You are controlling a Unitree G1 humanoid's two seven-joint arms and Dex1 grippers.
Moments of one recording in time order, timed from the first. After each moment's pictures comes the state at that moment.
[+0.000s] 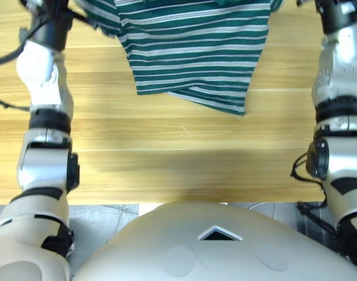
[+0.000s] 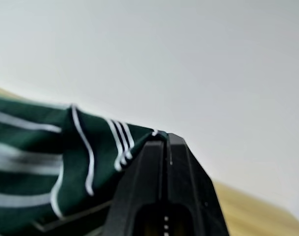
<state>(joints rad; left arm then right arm) -0.81 0.47 -0.11 1.01 -0.28 -0.71 -0.33 -0.92 -0.42 0.07 1.07 0.15 -0.54 0.20</state>
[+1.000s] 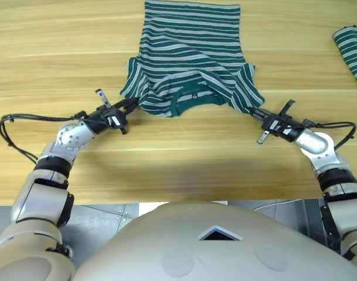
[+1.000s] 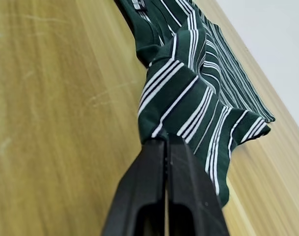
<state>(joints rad) -0.22 0.66 -0.36 0.91 0.14 -1.10 -0.41 -0.14 -0.67 0.27 0.78 -0.14 -0.90 0.52</state>
